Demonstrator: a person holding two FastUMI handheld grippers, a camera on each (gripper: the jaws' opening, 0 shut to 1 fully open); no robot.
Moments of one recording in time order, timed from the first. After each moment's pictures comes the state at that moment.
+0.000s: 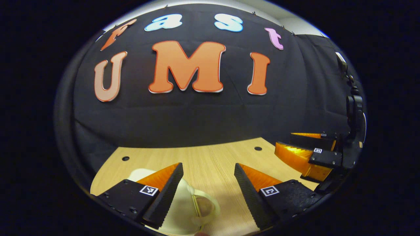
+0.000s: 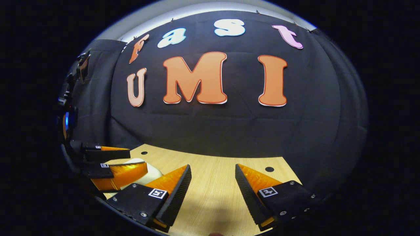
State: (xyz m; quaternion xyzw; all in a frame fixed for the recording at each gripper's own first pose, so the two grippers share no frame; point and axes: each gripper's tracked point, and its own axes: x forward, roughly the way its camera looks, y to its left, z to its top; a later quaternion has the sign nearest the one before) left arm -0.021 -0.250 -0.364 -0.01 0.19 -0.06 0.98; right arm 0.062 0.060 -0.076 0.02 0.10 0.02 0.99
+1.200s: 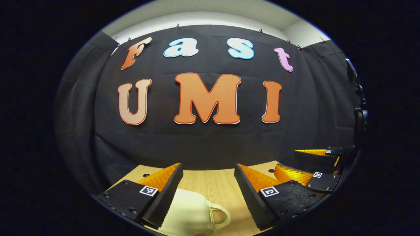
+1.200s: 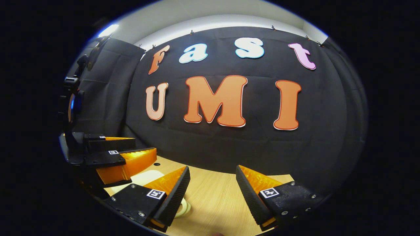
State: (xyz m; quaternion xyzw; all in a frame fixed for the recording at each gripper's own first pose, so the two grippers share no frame) left arm -0.042 -0.223 -0.297 0.00 0.12 0.00 0.99; right arm 0.034 0.117 -0.029 0.00 0.03 0.07 1.00
